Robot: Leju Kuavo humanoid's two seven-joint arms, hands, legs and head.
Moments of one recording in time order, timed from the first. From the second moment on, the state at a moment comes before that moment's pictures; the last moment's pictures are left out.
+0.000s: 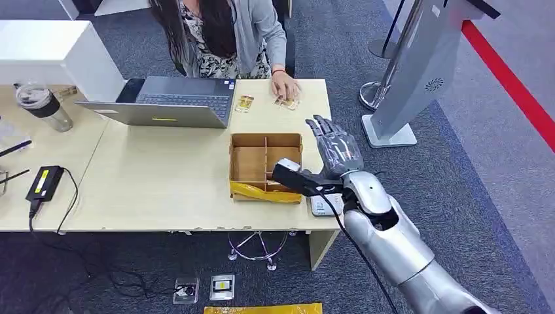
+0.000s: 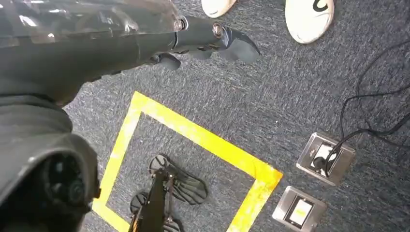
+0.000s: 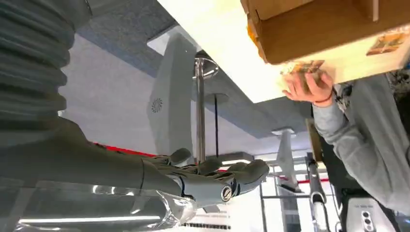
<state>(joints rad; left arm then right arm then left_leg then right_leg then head) -0.12 0.24 0.10 -0.16 0.35 0.04 -0.06 -0.61 -0.08 0.62 -1.10 0.99 -0.02 0.19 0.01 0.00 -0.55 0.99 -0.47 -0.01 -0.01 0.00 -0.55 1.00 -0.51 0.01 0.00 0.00</state>
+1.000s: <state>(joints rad) -0.12 0.24 0.10 -0.16 0.36 0.05 -0.06 -0.54 -0.06 0.63 -1.07 1.01 0.06 0.17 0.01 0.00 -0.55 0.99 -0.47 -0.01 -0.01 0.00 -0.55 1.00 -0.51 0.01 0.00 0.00</state>
